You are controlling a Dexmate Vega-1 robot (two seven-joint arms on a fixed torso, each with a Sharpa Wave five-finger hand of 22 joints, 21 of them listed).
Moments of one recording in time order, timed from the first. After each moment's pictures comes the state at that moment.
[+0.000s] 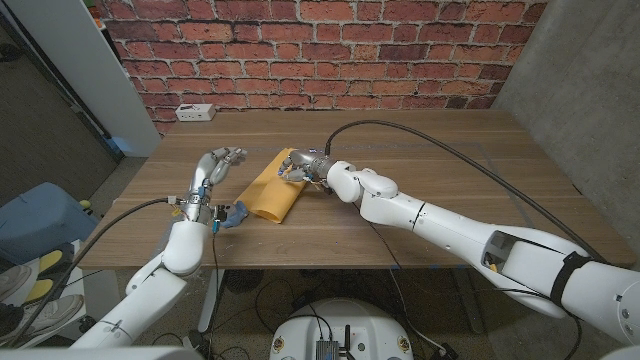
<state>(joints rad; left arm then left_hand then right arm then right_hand) 1.30 0.63 0.13 -1.74 0.00 -0.33 0.49 0.51 0.17 0.63 -0.16 0.27 0.70 0.11 0.39 0.58 0.62 0.03 0.41 0.54 0.69 0.01 0.36 0.46 0.30 0.13 0.96 0.24 -0.41 -0.31 -1.10 -1.45 -0.52 -0.29 0.10 0.85 0.12 0.39 -0.12 0.23 0.69 -0.11 0.18 0.19 0.54 -0.06 0.18 0.24 0.60 -0.06 0.23 0.38 0.52 -0.04 0.64 0.18</state>
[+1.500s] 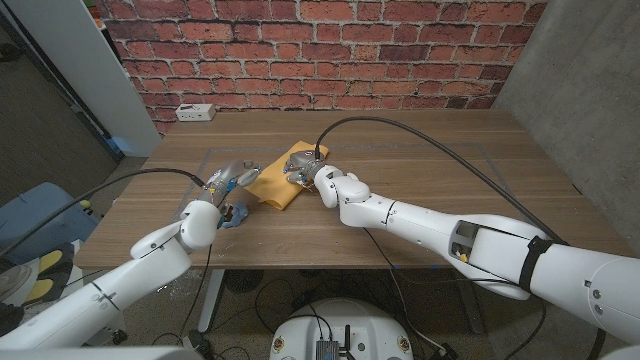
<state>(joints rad) 1.18 0.90 0.33 -1.98 0.17 0.33 0.36 0.42 0.17 0.77 -0.11 0.36 0.60 0.07 0.19 0.37 0.46 0.03 0.22 0.39 0.35 0.01 0.19 0.27 -0.03 0.17 0.87 0.19 -0.33 -0.17 -1.23 -1.23 -0.62 -0.52 0.01 0.83 0.07 0.29 -0.13 0.23 0.73 -0.14 0.20 0.18 0.55 -0.07 0.21 0.22 0.59 -0.06 0.30 0.42 0.46 0.04 0.62 0.19</state>
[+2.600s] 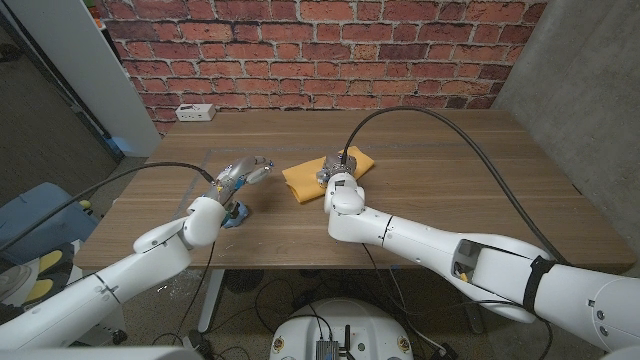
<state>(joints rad) 1.11 0.93 0.42 -1.95 0.21 0.24 0.33 0.39 0.18 0.73 -0.09 0.33 0.52 0.02 0.18 0.30 0.38 -0.01 0.19 0.34 0.28 -0.01 0.19 0.24 -0.06 0.18 0.84 0.18 -0.44 -0.17 -1.19 -1.43 -0.50 -1.11 -0.11 0.74 0.08 0.25 -0.09 0.24 0.75 -0.09 0.20 0.19 0.59 -0.02 0.22 0.22 0.74 -0.07 0.36 0.44 0.59 0.07 0.68 0.19</state>
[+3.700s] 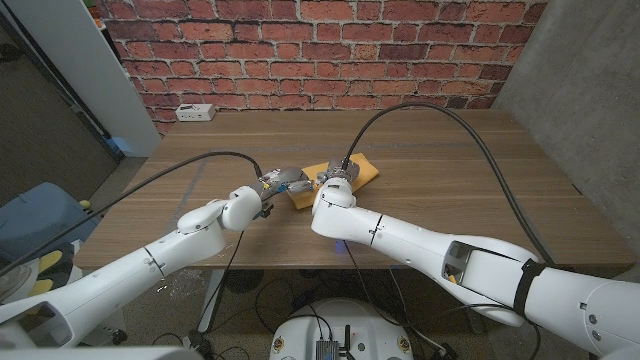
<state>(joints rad) 0.84 0.85 0.69 -1.89 0.47 0.27 -0.02 0.29 0.18 0.78 0.04 0.19 0.84 0.13 0.26 0.20 0.67 0.01 0.28 0.22 0.54 -0.04 0.26 0.18 -0.02 0.14 0.82 0.18 -0.45 -0.12 -1.16 -1.50 -0.21 -1.25 -0.39 0.73 0.08 0.25 -0.09 0.24 0.74 -0.07 0.20 0.19 0.58 0.01 0.22 0.22 0.76 -0.08 0.38 0.46 0.61 0.07 0.70 0.19</state>
